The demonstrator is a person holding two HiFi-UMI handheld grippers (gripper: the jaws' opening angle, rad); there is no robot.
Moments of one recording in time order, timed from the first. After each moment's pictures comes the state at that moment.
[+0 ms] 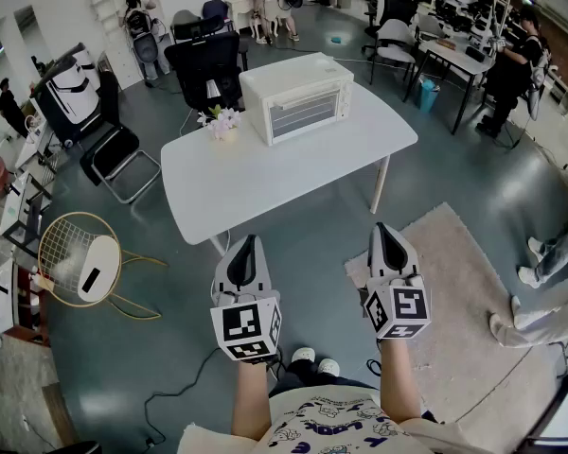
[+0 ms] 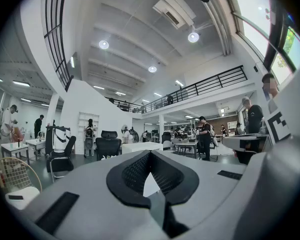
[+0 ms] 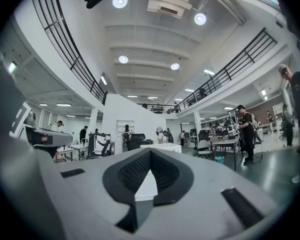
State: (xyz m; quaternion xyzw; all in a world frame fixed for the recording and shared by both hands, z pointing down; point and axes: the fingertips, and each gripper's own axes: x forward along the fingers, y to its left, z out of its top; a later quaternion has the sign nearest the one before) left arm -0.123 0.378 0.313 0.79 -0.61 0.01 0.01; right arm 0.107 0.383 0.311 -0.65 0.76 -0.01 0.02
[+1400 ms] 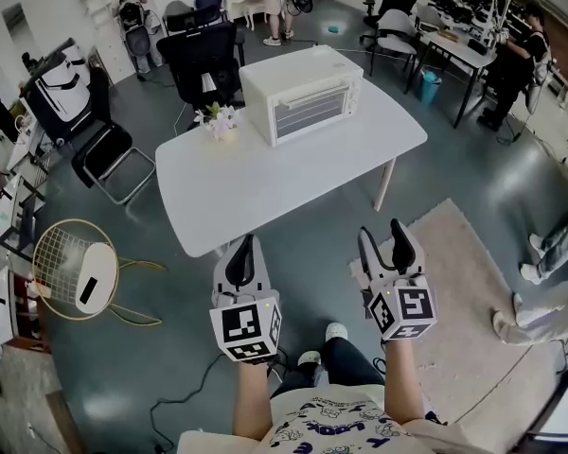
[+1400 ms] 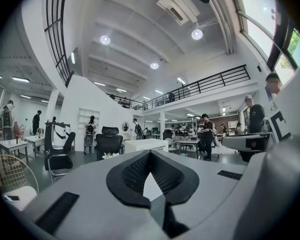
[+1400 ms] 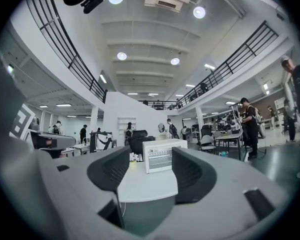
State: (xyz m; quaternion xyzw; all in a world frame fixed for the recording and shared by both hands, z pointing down) left arm -0.160 0.293 0.345 0.79 -0.61 0.01 0.02; right arm 0.071 0.305 0.340 -0.64 0.77 -0.03 0.01
